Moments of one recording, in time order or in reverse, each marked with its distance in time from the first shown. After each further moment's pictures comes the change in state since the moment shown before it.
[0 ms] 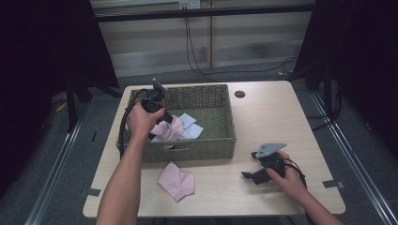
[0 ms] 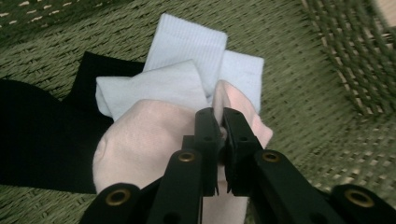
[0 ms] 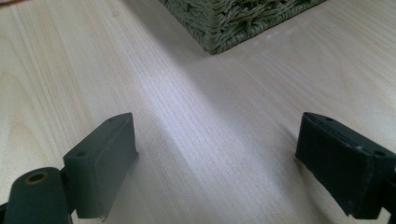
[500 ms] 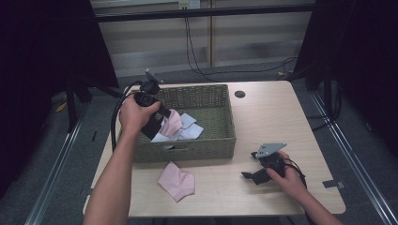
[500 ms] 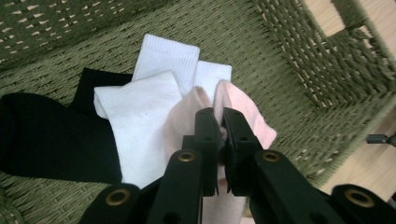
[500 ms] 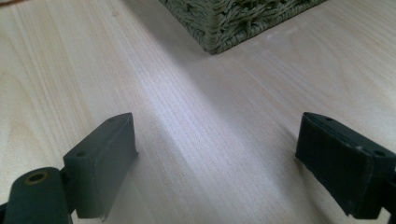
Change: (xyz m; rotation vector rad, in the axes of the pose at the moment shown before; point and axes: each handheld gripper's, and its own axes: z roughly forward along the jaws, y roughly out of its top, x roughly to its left) left arm -0.014 0.003 -0.042 -0.032 -0.031 0.043; right arm 0.000 0.000 0.000 0.001 0.000 0.000
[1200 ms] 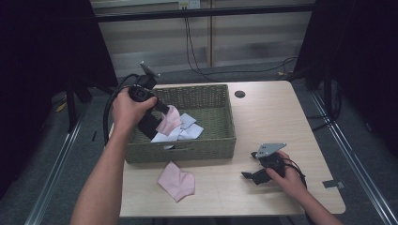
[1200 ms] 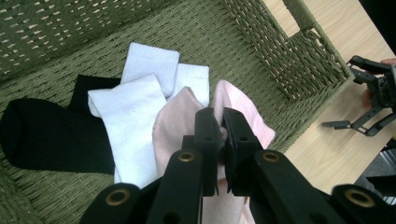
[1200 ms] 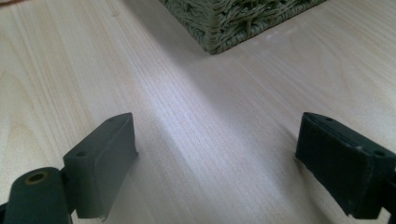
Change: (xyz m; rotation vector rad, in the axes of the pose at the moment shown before) left arm -0.020 0.002 -0.036 -0.007 -0.026 0.048; right arm 0.000 0.000 0.000 -0.001 0.001 0.000
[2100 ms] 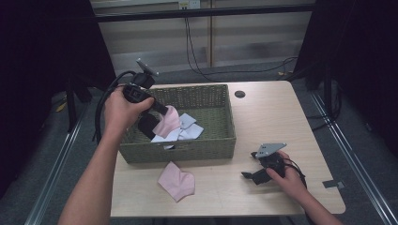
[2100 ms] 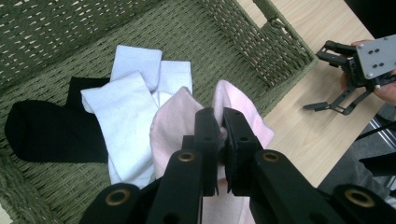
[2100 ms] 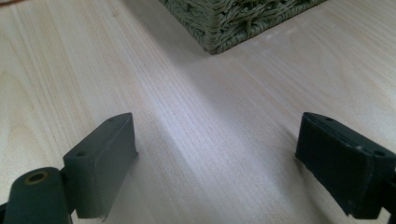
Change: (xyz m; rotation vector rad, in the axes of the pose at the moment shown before) left arm -0.027 -0.009 -0.030 -0.004 -0.002 0.076; right arm 0.000 0.000 0.000 0.000 0.000 0.000
